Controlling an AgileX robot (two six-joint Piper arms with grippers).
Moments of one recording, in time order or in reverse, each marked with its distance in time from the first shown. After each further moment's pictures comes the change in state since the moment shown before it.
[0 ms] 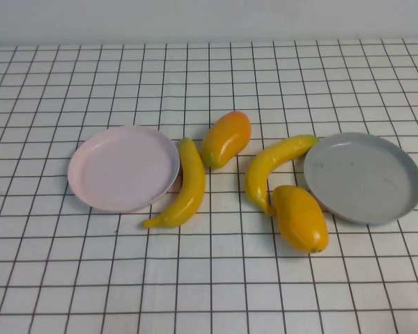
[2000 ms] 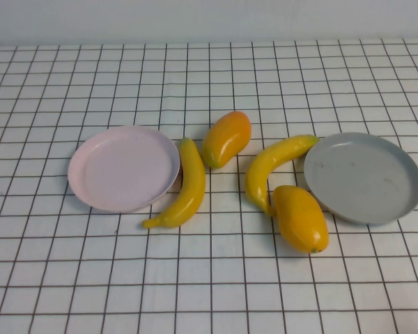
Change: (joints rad) right arm 0.000 0.000 0.000 0.000 0.000 0.000; left arm 0.002 0.083 -0.263 -0.457 0.089 0.036
